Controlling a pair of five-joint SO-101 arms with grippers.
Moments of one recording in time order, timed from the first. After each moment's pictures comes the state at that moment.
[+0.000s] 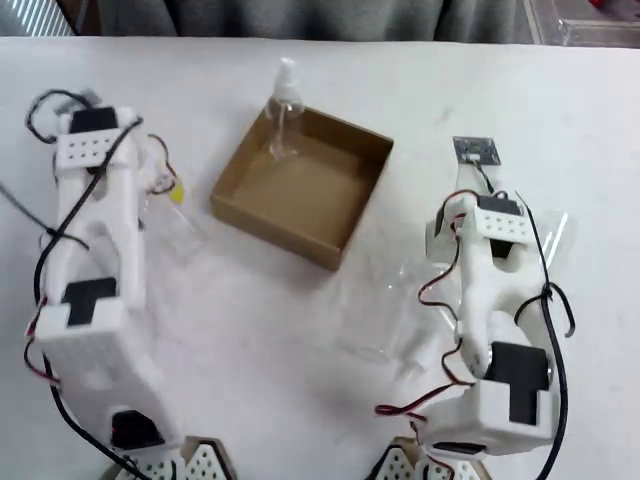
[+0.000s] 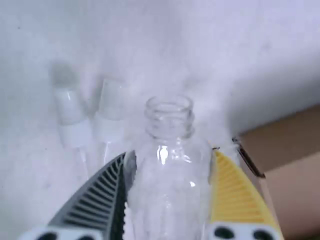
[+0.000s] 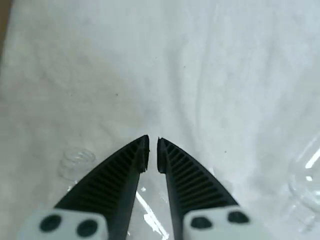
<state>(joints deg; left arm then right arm) -14.8 23.5 -17.2 89.4 35.1 6.0 -0.4 27.3 57.0 9.2</state>
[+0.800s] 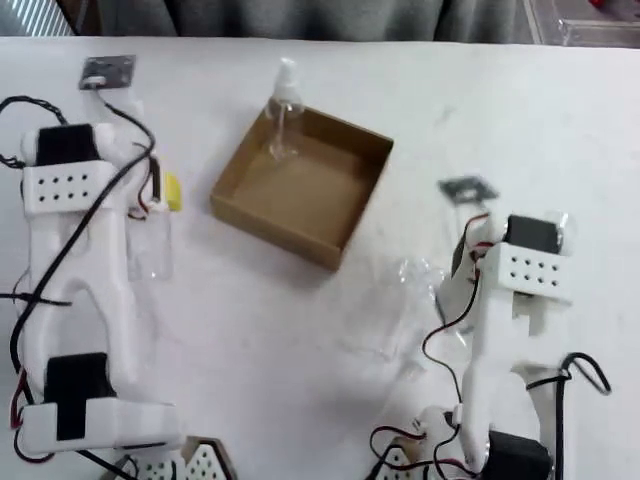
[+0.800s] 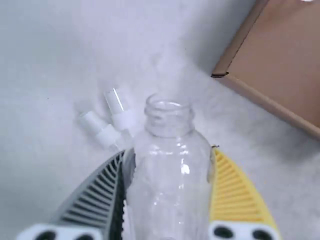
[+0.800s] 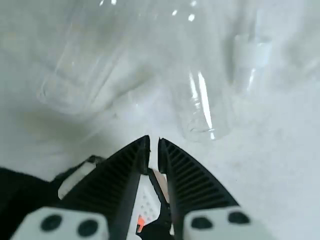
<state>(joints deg) -12.3 -3.6 -2.5 90.4 0.2 8.5 -24.6 35.7 93.7 29.8</state>
